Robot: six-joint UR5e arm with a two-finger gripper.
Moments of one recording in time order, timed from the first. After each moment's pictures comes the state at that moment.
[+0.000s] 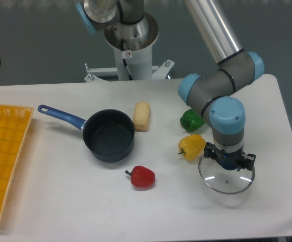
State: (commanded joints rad) arm 2.64 -2.19 -1.45 -0.91 1.72 1.01
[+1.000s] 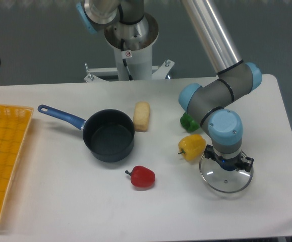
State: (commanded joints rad) arm 2.63 -2.22 -1.49 -0.91 1.79 1.04
